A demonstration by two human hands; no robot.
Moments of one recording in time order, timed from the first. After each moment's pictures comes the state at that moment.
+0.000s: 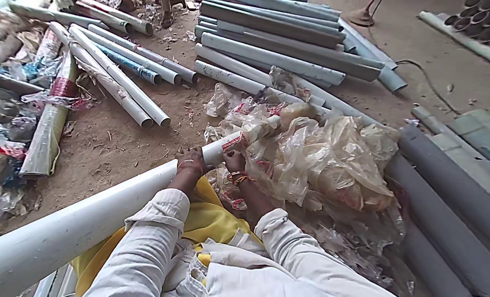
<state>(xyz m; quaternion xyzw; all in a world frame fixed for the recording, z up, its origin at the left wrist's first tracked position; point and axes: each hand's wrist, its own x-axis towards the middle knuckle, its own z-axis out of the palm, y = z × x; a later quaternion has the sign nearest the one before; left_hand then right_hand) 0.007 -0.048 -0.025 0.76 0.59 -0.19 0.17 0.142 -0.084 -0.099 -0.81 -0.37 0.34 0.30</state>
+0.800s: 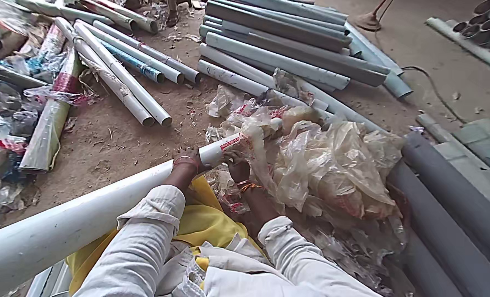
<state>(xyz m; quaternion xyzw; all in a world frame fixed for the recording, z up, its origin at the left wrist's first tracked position) 0.003 -0.031 -0.026 0.75 0.60 -0.19 0.21 0.159 -0.104 -0.125 -0.71 -0.57 0.16 0.37</state>
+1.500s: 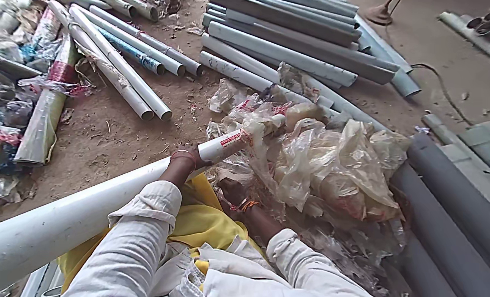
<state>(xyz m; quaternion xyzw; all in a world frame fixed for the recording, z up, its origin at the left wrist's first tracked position) 0.002 -0.017 -0.015 0.74 0.59 -0.23 0.23 0.148 -0.151 -0.173 -0.64 -0.68 0.29 0.21</state>
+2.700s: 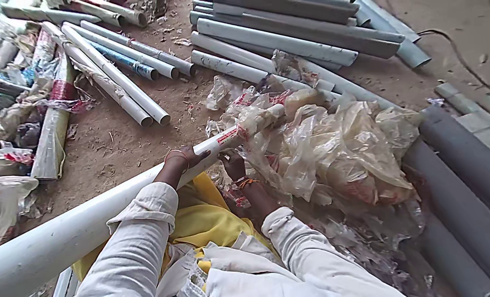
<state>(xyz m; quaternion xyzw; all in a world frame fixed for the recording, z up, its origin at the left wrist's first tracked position) -0.006 -0.009 -0.016 0.73 0.59 -0.21 0.29 0.145 -0.093 -0.153 -0.64 -0.58 0.15 0.48</state>
